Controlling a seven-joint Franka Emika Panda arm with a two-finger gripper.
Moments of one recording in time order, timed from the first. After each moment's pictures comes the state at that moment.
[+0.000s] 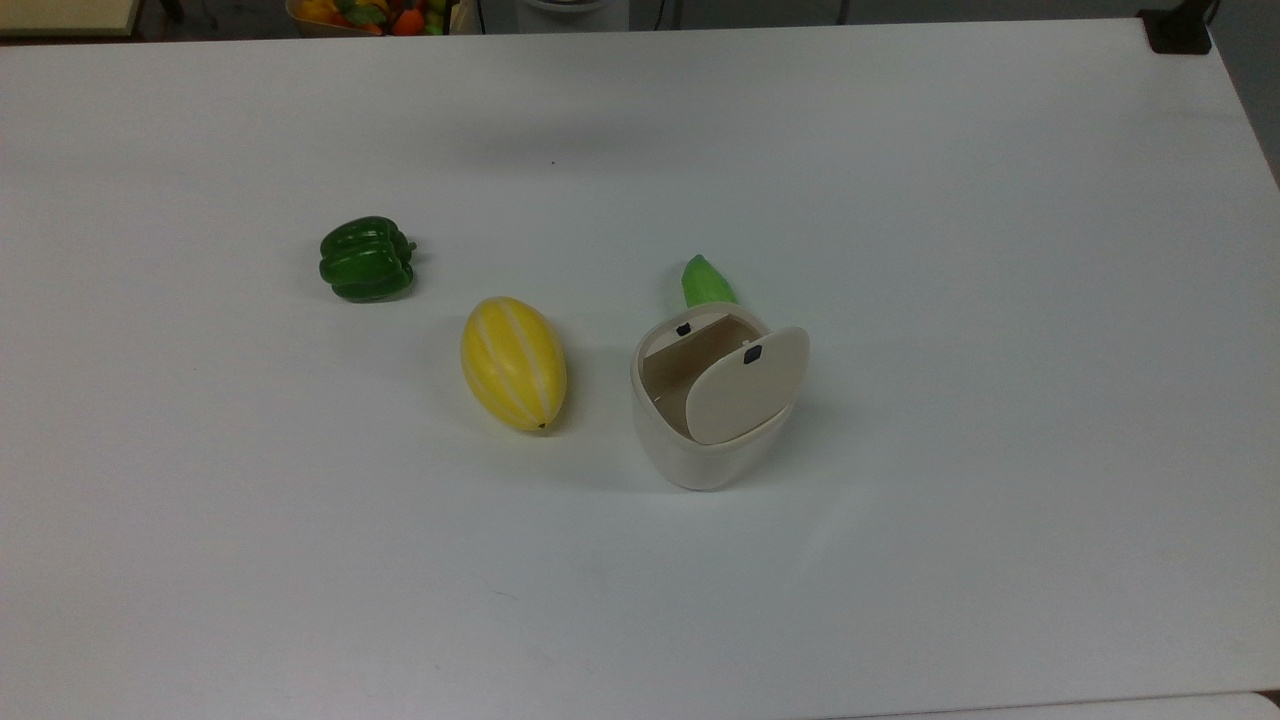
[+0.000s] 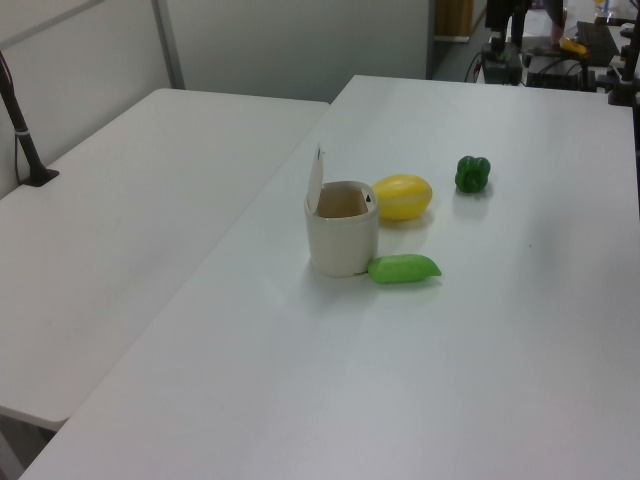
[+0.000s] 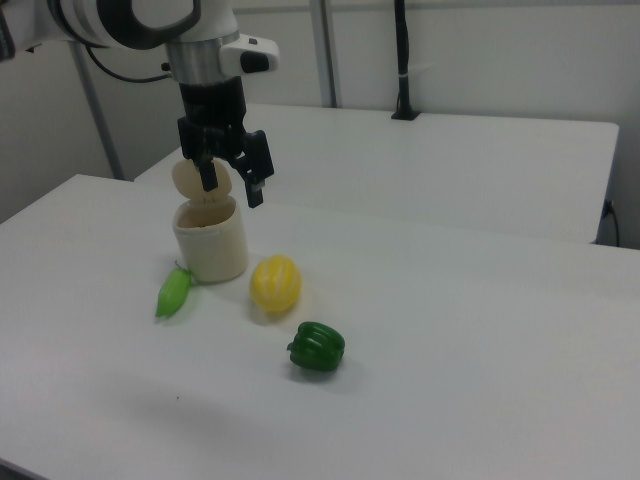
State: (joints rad) arm 0.02 0.08 -0.16 -1.44 0.00 1.49 -0.01
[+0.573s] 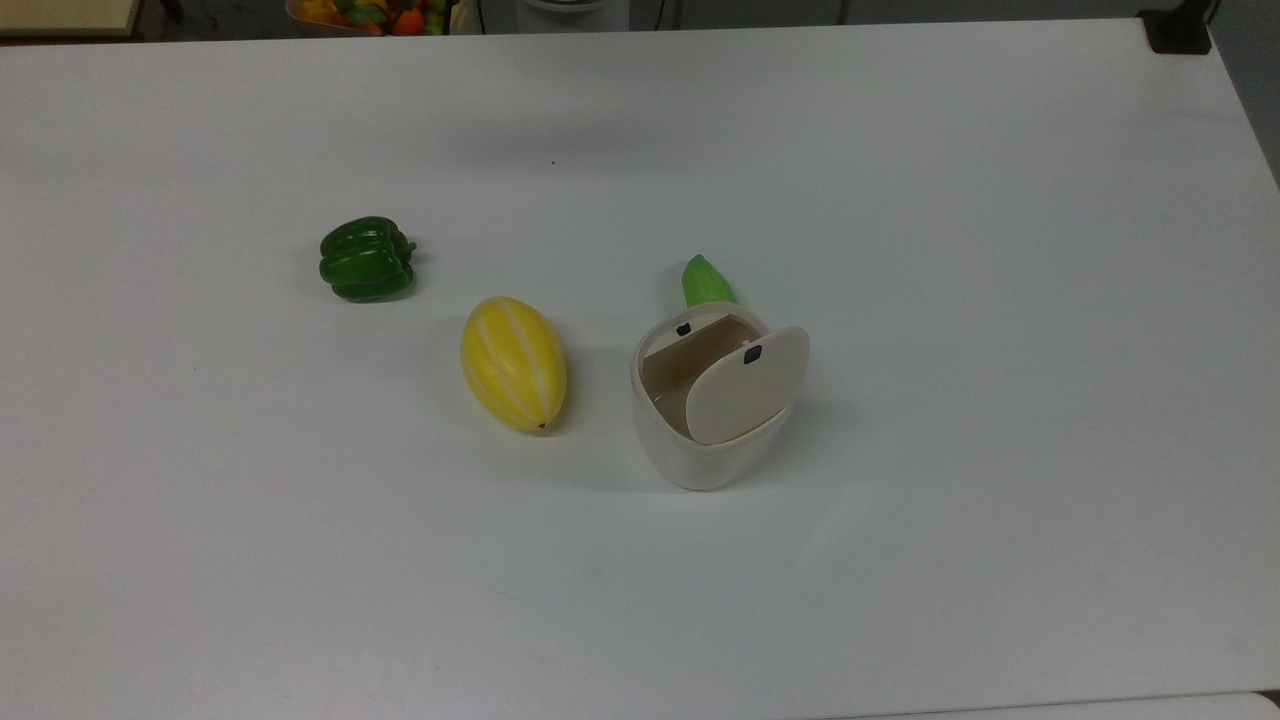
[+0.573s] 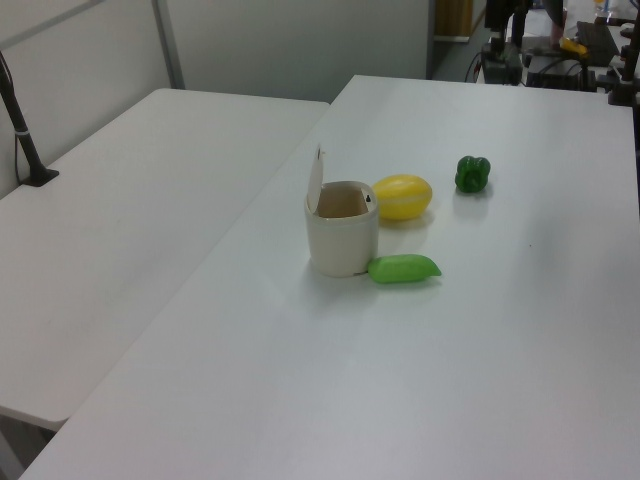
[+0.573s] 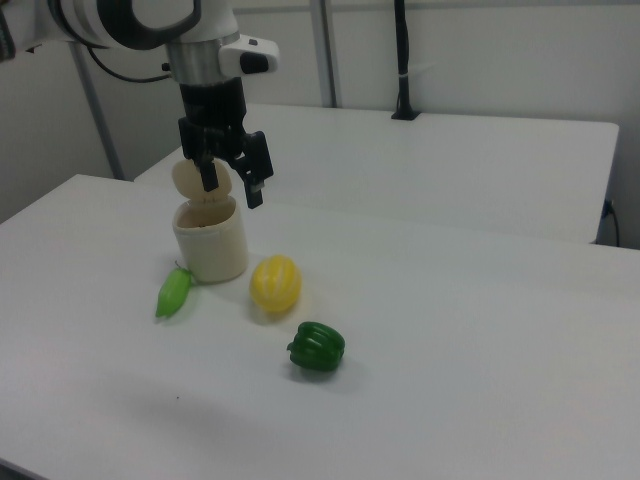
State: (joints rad) arm 0.02 0.08 -0.16 -1.45 0.00 1.49 0.01
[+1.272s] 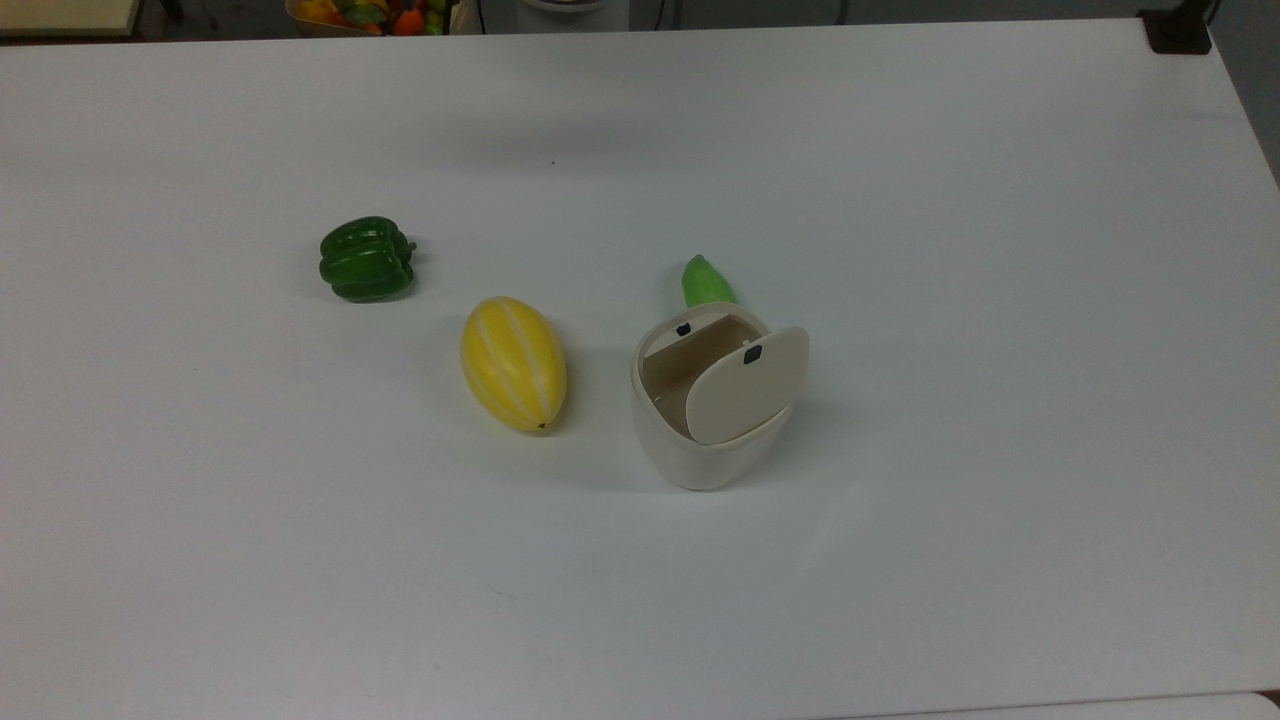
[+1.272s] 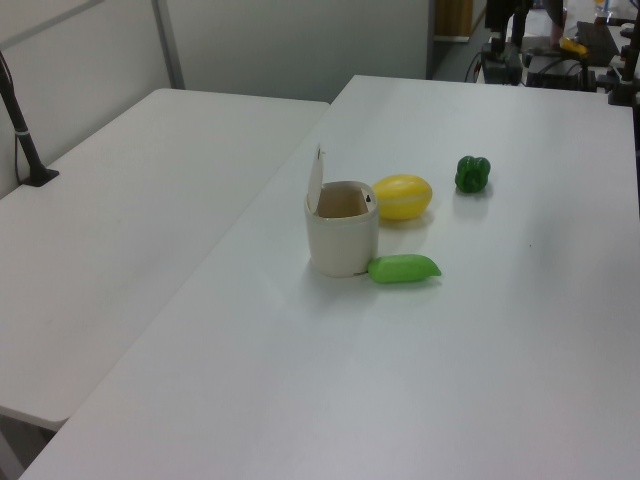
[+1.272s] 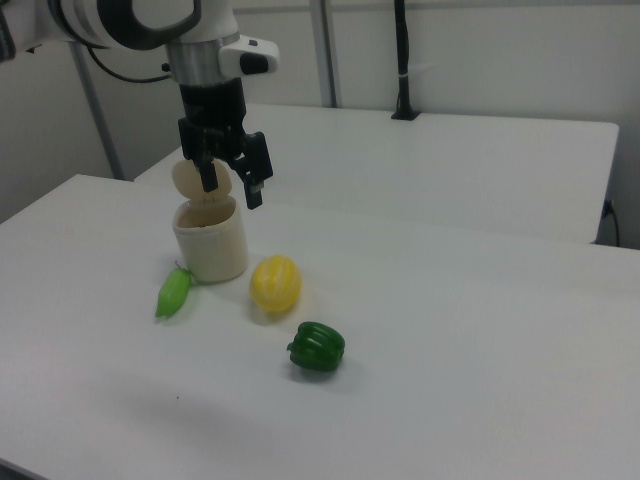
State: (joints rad) arm 0.02 0.08 -0.16 -1.45 0.00 1.49 0.01
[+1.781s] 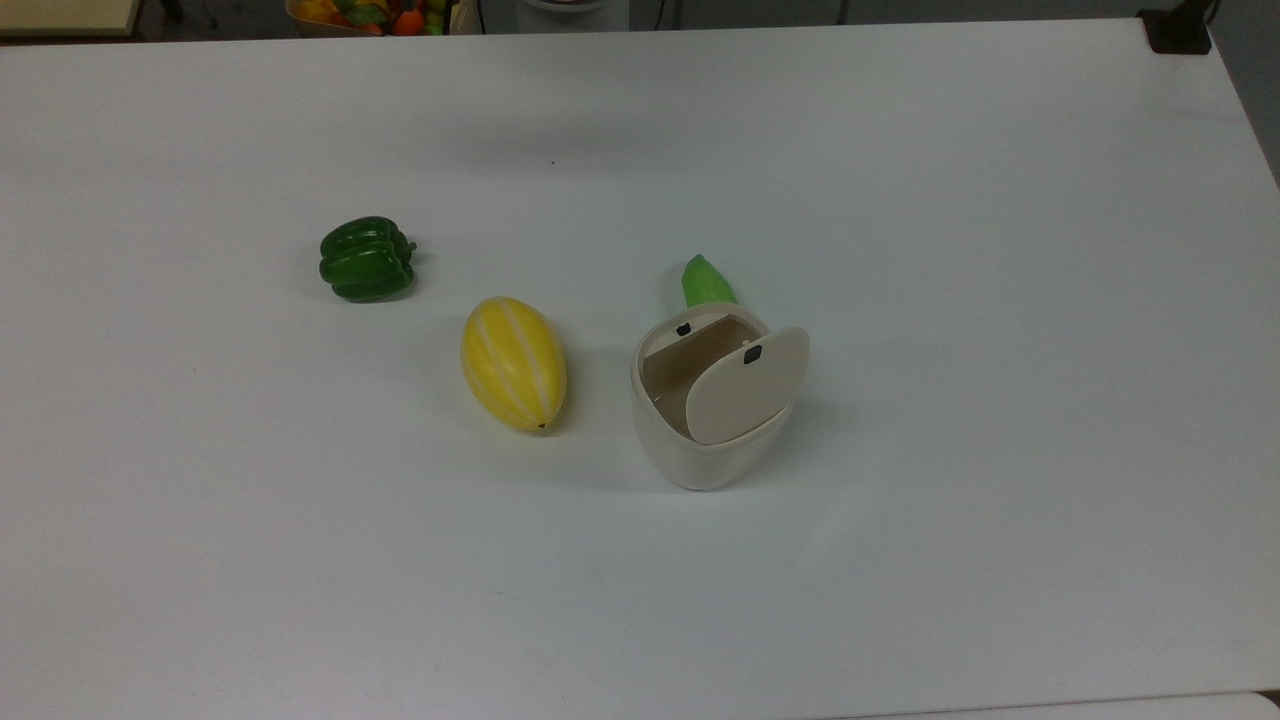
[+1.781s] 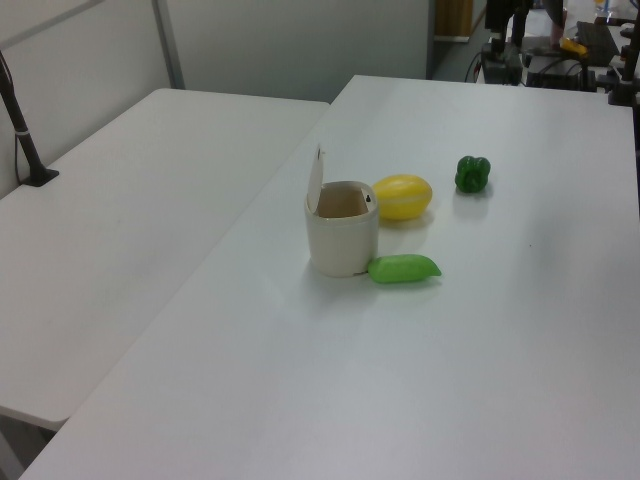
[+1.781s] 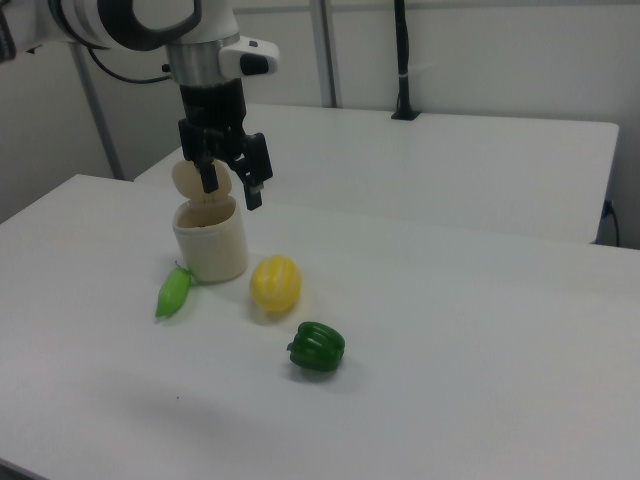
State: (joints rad) arm 0.02 0.08 -0.16 -1.45 0.00 1.49 0.01
